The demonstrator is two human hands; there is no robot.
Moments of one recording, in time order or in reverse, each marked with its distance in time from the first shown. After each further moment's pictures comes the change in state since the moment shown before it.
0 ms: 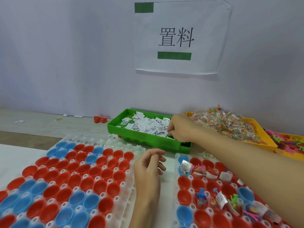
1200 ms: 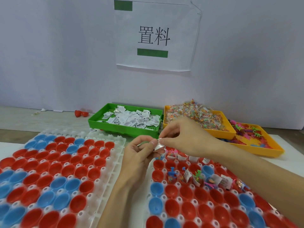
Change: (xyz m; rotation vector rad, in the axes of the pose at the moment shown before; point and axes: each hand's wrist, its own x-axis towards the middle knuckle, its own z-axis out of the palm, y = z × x) left_hand -0.011 0.008 0.008 -0.354 -0.413 -0.110; right_hand -0.143 -0.004 -0.038 0.492 0.086 -0.046
